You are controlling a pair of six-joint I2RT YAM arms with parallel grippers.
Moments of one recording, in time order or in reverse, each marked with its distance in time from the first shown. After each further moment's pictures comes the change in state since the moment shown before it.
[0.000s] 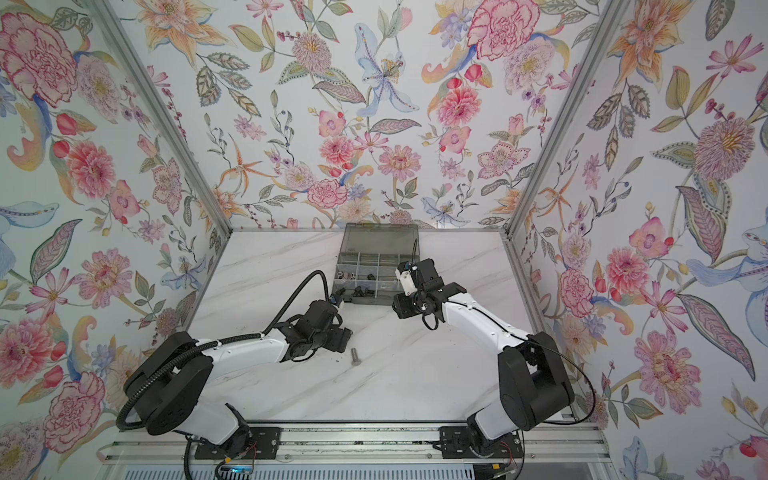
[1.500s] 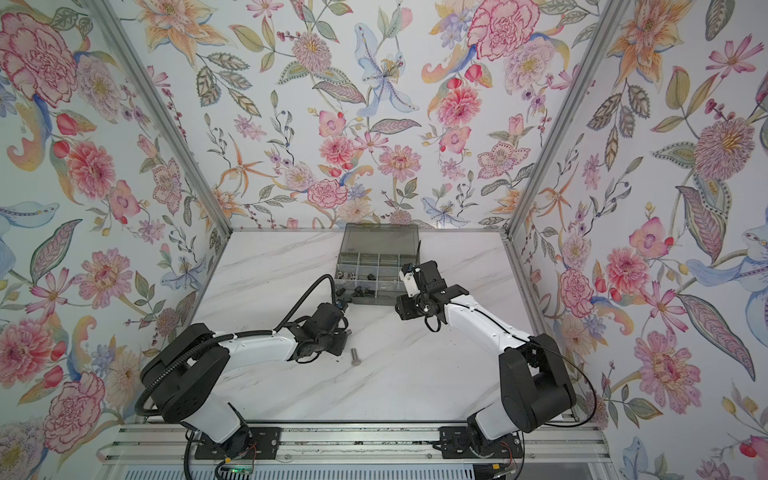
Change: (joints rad) left arm -0.019 0.087 0.020 0.008 0.034 0.007; right arm -0.020 -0.016 -0.031 0.006 0.000 0.018
